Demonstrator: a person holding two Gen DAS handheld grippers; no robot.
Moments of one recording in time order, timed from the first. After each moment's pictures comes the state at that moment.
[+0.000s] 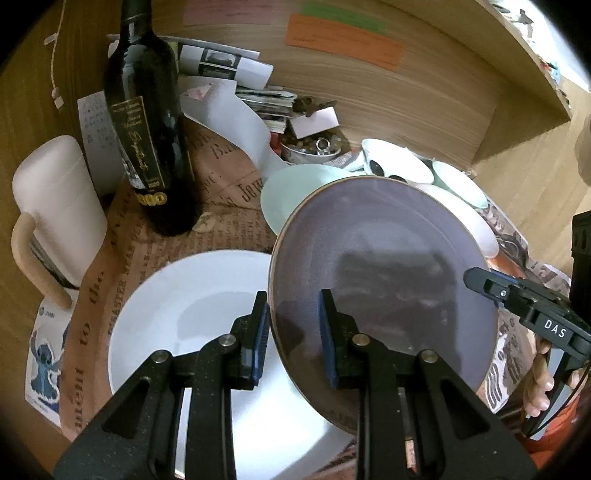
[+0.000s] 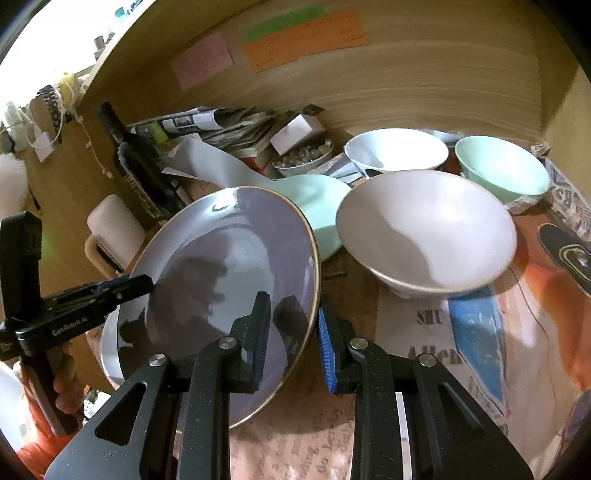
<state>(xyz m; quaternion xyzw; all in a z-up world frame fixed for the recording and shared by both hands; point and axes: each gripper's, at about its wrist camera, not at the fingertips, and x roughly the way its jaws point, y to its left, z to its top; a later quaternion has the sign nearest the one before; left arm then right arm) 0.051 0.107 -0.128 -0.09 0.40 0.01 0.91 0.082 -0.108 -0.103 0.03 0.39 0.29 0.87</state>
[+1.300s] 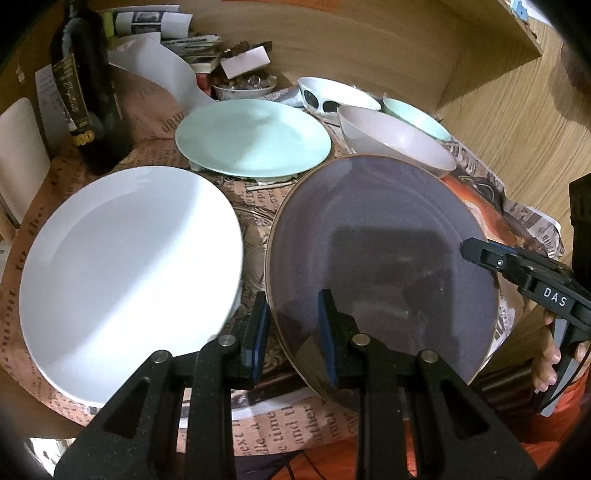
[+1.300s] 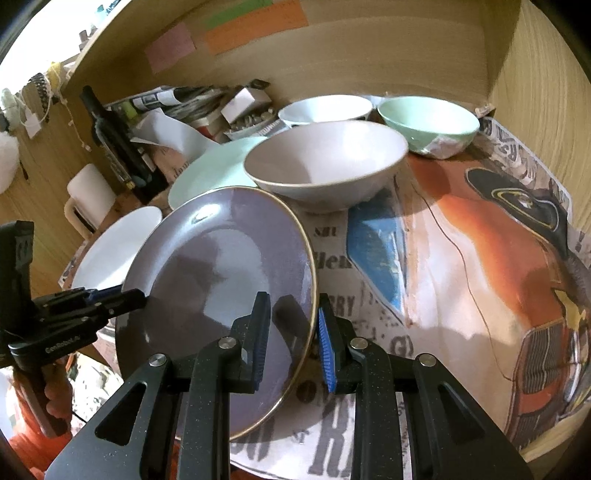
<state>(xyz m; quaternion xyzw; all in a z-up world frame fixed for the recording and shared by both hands) 0.029 0.012 -0.171 -0.08 0.45 -0.03 0.89 0.057 -0.187 -0.128 0.00 0.43 0.25 0.87</state>
